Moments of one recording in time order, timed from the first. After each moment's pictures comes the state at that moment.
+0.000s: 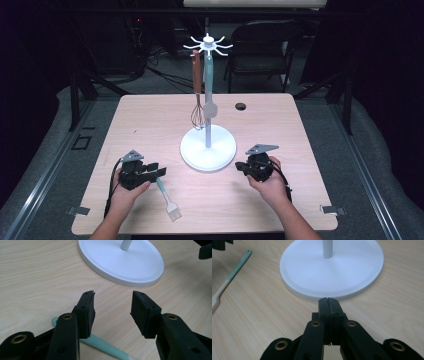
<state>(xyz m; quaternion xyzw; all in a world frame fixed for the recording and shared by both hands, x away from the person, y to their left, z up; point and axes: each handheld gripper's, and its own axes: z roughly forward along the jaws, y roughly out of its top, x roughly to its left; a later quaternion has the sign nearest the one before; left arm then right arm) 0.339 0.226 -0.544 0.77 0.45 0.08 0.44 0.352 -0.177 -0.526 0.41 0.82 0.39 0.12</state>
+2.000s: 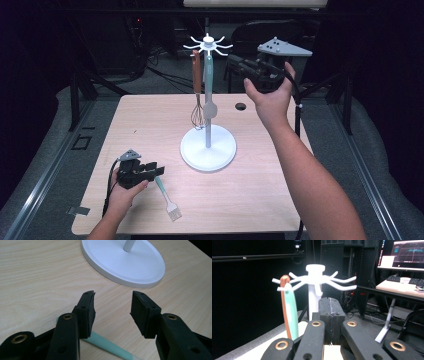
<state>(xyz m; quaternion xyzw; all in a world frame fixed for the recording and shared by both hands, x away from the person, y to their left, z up) 0.343 0.233 -0.546 0.77 0.46 0.07 0.44 0.408 -0.153 -0.270 0.32 0.67 0.61 0.27</state>
